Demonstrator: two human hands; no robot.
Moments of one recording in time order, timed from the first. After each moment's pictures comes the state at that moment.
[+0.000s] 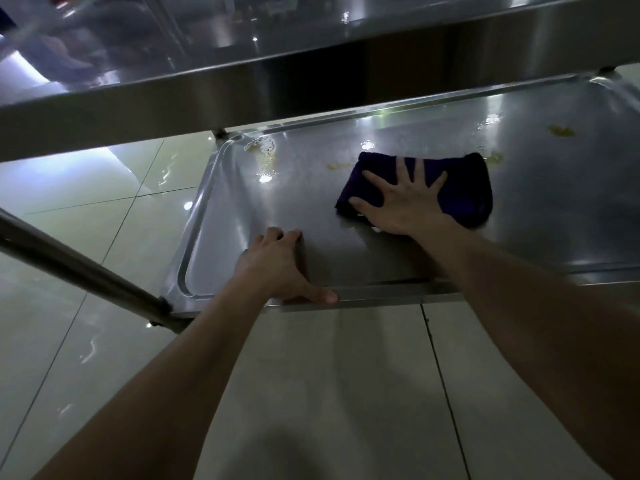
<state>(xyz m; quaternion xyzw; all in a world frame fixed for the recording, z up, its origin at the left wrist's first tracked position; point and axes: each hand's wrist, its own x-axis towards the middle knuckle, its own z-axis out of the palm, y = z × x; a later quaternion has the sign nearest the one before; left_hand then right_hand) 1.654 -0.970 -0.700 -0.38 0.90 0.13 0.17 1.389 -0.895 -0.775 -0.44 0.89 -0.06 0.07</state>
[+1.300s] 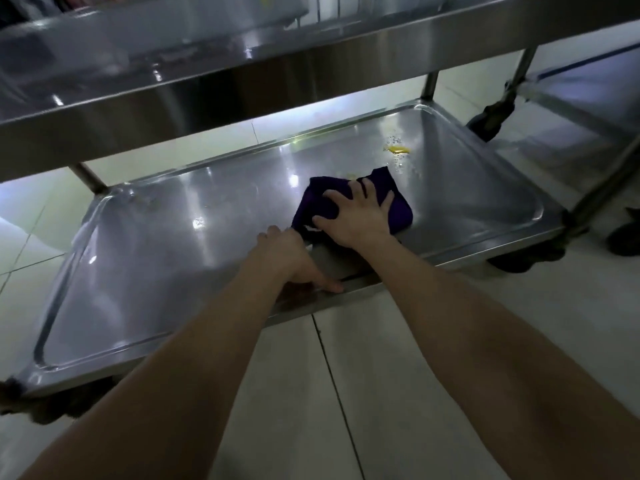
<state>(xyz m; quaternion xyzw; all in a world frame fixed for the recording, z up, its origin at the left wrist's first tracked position) 1.467 -0.840 -0.694 -0.33 0.91 0.10 0.21 1.316 -0.763 -0.769 -0.34 0.93 -0.16 0.06</state>
